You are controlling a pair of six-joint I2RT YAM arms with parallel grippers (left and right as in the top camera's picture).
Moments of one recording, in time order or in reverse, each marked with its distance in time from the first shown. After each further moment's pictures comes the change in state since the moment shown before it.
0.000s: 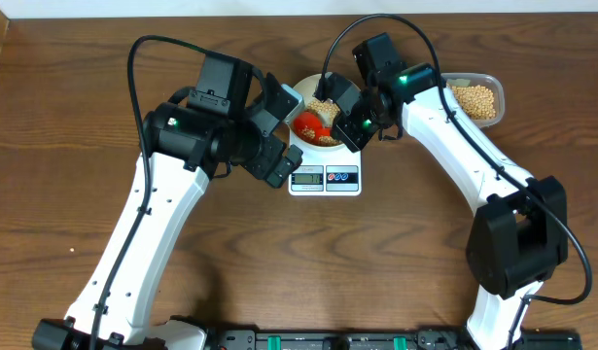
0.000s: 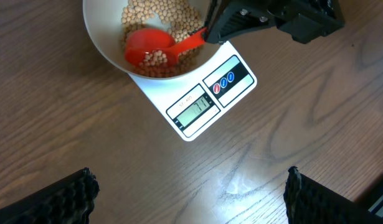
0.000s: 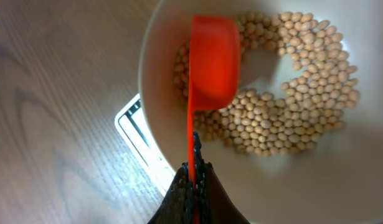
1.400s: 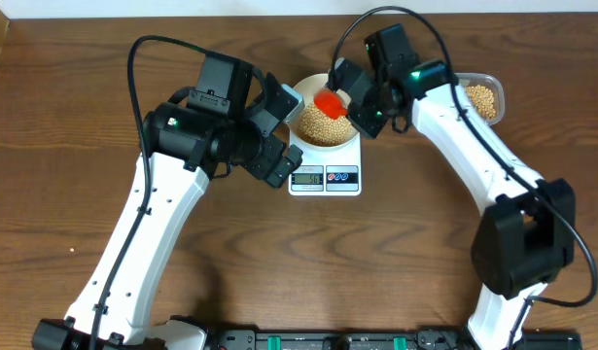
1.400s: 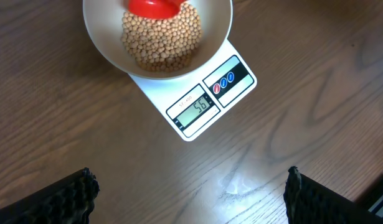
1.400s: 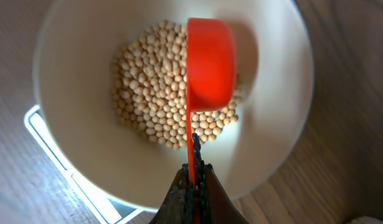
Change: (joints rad) left arm 0.000 0.000 0.000 0.000 0.000 0.000; right arm -0.035 -0.012 0.000 0.076 0.201 -0.128
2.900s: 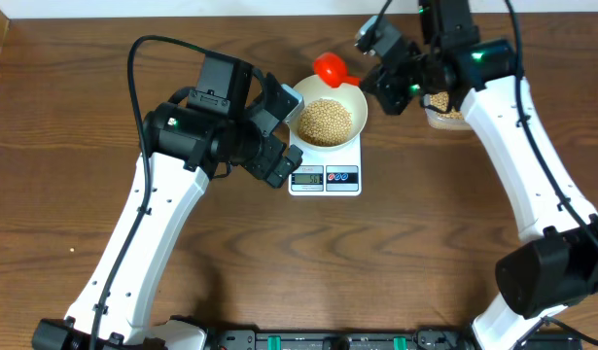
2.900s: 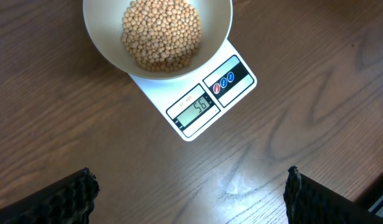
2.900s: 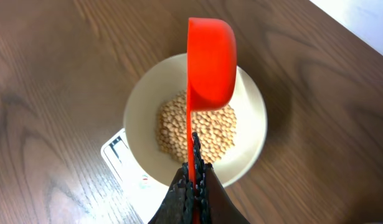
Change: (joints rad) left arm 0.000 0.000 0.000 0.000 0.000 0.000; right arm -0.104 -0.128 0.127 -0.089 -0.265 0.048
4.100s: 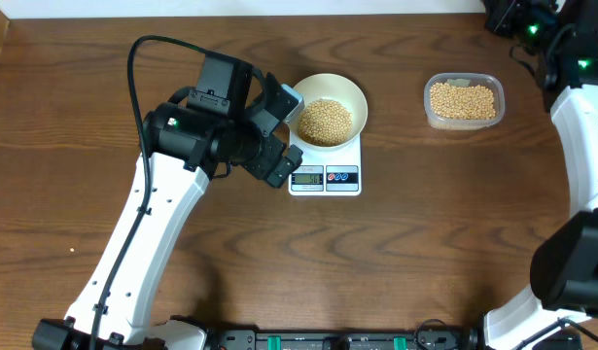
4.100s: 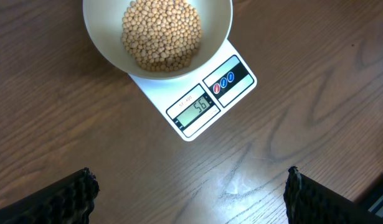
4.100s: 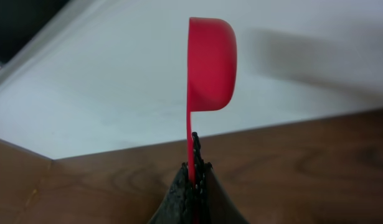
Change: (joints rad) left arm 0.000 0.000 0.000 0.000 0.000 0.000; right arm -0.435 -0.014 -0.184 0.766 -0.068 0.857
